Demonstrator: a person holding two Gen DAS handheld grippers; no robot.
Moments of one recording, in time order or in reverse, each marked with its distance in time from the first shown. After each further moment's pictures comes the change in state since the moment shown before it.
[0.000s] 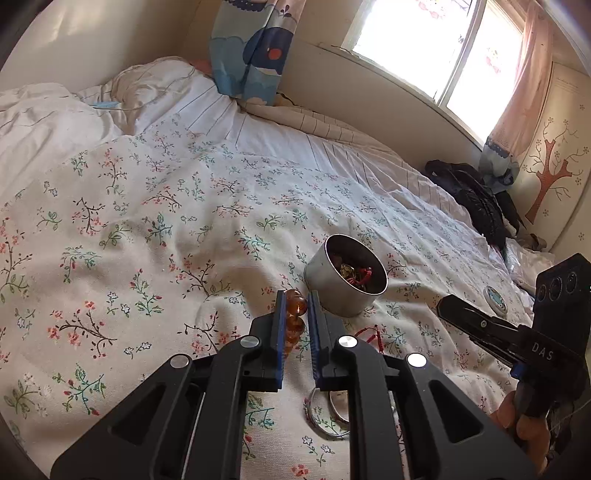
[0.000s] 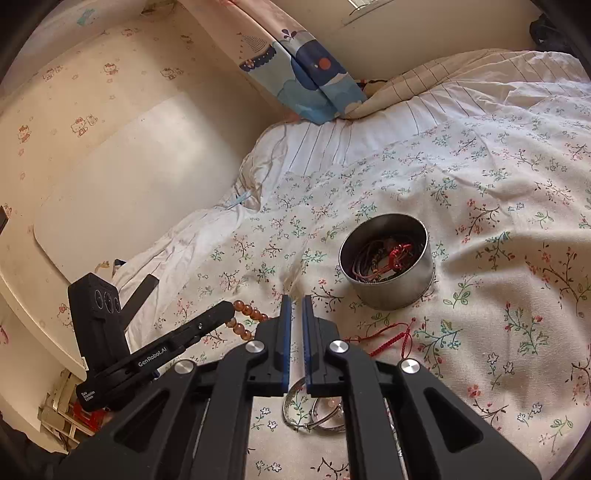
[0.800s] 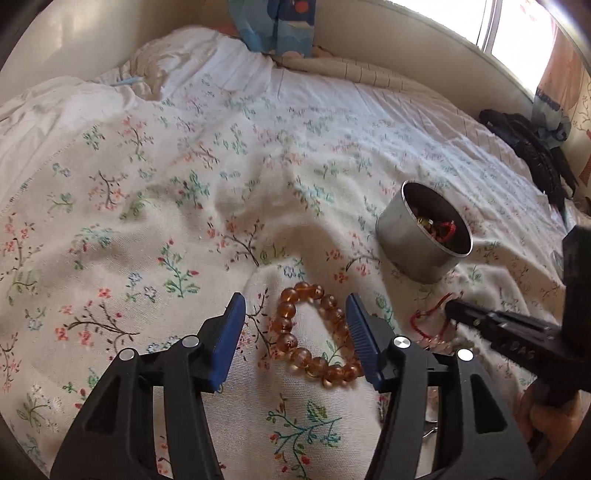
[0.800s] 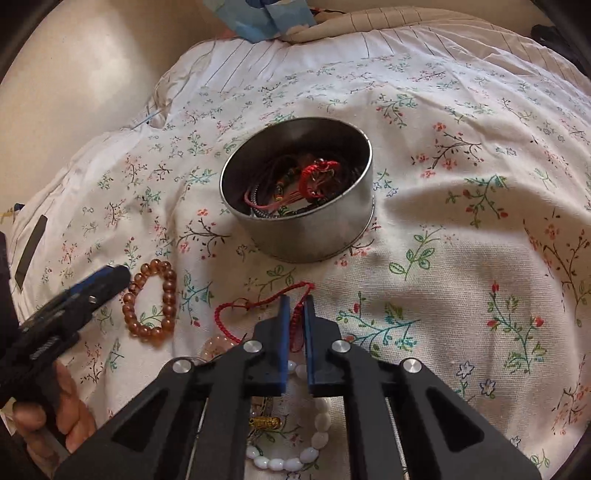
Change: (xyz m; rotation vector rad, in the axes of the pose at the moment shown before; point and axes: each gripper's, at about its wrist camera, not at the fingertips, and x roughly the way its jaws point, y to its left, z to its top) left arm 0.066 0.019 -0.010 0.055 0.230 0.237; right arm 0.072 -0.048 -0.014 -0.032 0.269 -0.324
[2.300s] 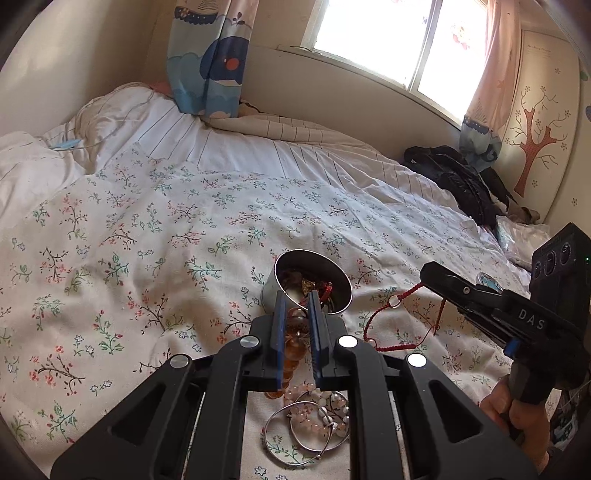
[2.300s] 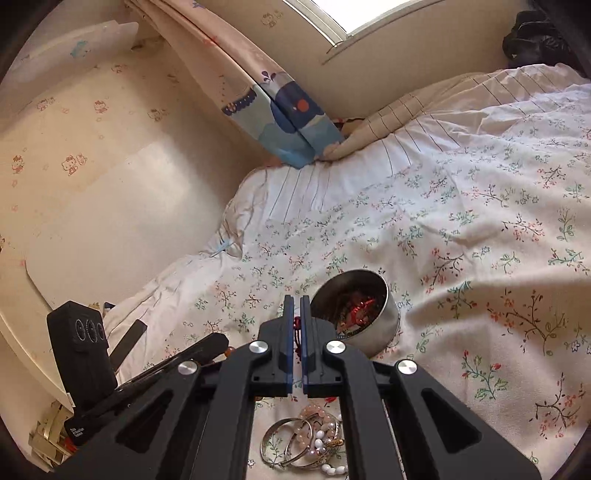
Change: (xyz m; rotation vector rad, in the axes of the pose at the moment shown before) left arm -0.069 -0.063 0.018 0.080 -0.258 -0.242; right arm -0.102 -0.008 0.019 0.108 -0.417 0.289
